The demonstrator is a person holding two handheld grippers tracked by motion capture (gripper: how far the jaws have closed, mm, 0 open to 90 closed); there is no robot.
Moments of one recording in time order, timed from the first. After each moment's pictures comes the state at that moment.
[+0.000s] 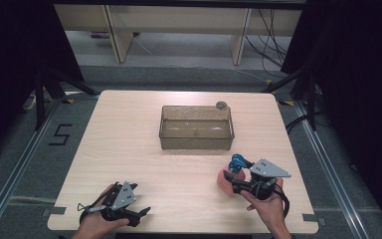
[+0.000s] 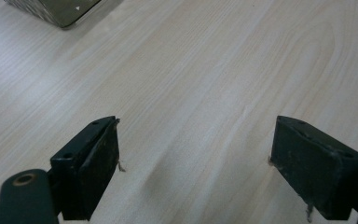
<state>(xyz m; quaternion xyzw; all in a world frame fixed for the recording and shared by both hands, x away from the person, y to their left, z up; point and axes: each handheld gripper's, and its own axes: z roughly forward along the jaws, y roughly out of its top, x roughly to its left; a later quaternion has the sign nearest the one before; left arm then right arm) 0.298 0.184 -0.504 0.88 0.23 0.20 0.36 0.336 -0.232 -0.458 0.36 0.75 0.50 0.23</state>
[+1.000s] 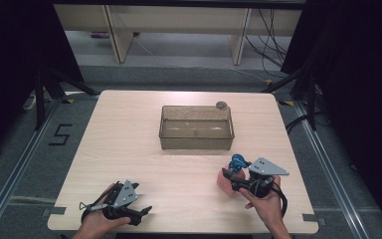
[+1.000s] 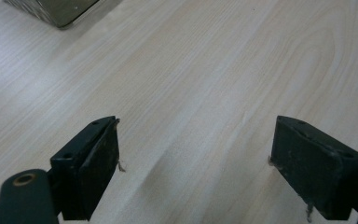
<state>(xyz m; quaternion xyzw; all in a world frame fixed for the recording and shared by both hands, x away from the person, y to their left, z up) 0.300 0.179 -0.505 0.88 0.25 0.19 0.37 0.342 -0.230 -0.464 0.37 0.74 0.52 0.21</state>
